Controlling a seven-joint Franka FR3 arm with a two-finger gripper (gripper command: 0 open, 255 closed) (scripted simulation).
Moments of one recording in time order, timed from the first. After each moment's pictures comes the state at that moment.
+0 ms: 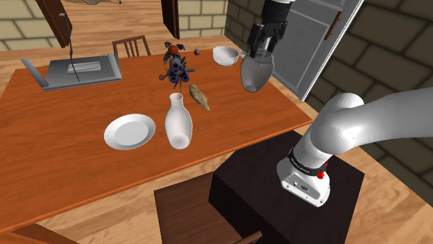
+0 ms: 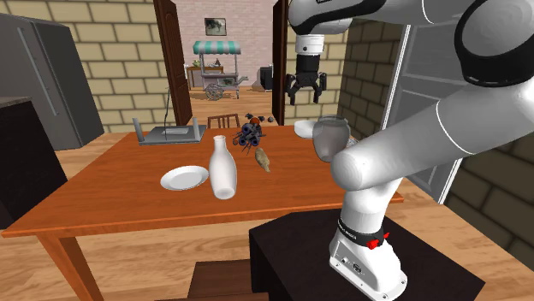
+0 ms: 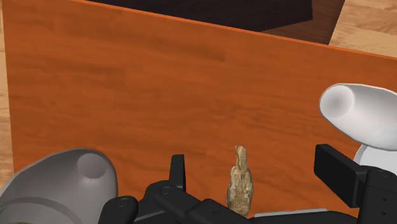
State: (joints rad) arm 0.02 -0.80 -0.04 -2.41 -0.05 1.66 0.16
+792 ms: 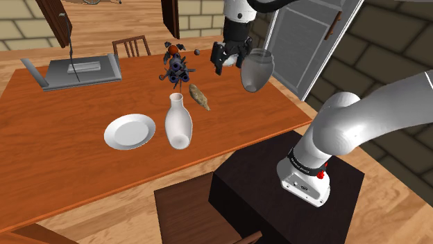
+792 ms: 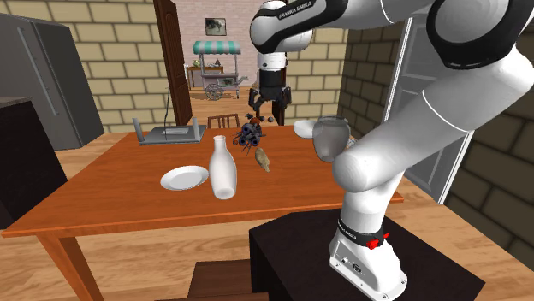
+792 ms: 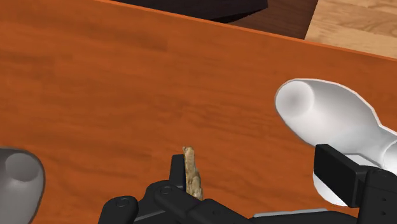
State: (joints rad) arm 0.10 -0.61 0.13 -2.40 0.06 1.83 0.35
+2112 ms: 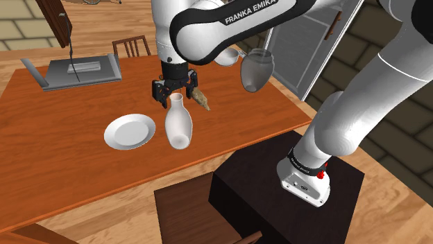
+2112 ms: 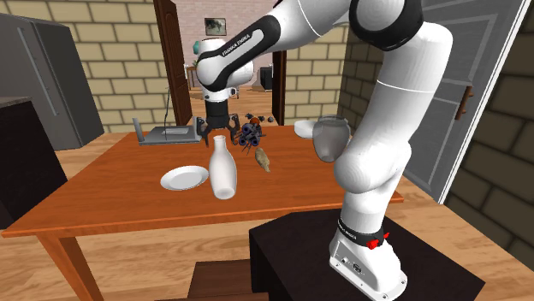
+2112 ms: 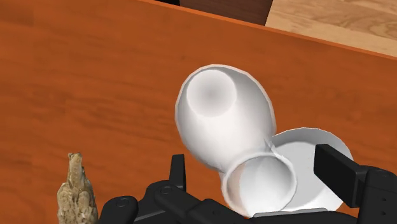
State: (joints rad) arm 0.17 -0.13 0.38 -2.21 0.04 2.11 0.65
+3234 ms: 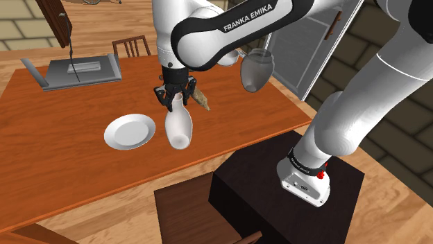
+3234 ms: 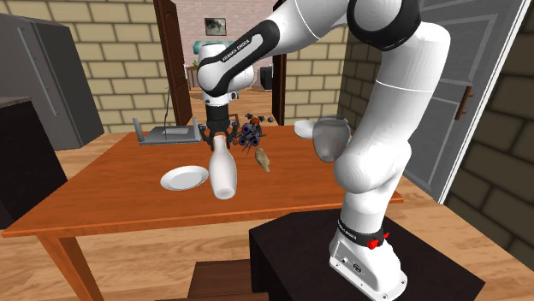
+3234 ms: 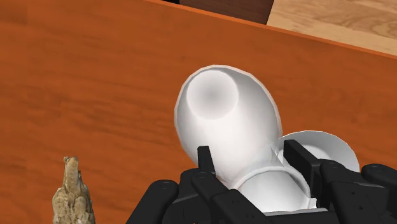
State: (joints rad) arm 0.17 -0.12 0.38 -2.23 0.03 2.15 0.65
